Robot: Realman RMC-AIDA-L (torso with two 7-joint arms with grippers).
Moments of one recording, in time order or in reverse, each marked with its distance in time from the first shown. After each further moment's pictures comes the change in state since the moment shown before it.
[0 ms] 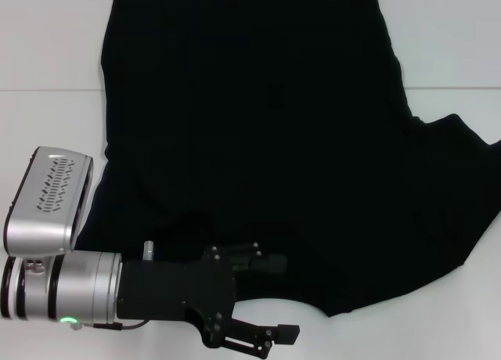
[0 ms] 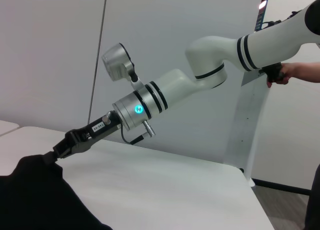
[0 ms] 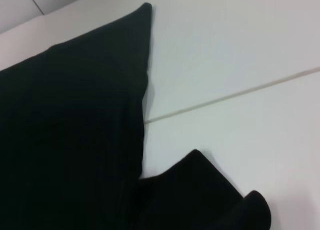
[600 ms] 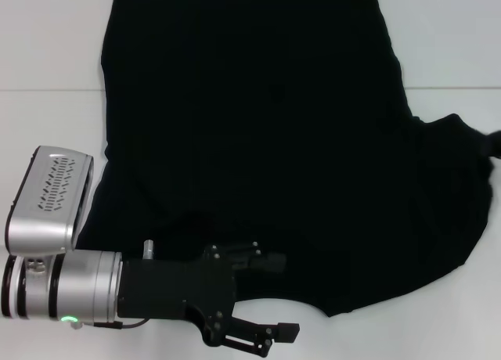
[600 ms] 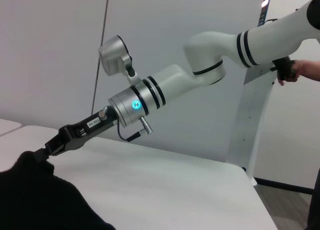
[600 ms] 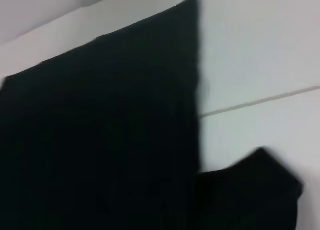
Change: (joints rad) left arm -0.001 0.000 0.000 0.000 0.000 -0.007 0.000; right arm 0.035 0.008 -0.007 0.005 0.009 -0.064 -0.023
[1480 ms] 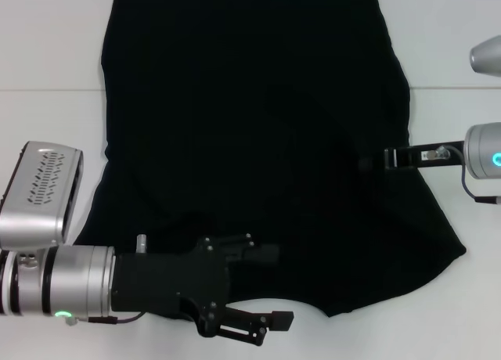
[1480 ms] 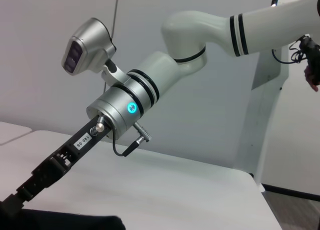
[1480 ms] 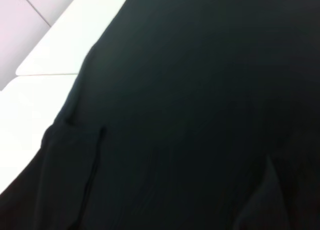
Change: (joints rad) left arm 0.000 0.005 -0.038 0.002 0.006 0.008 -0.007; right arm 0.155 0.056 -0.288 0.005 -0.006 -0.146 0.121
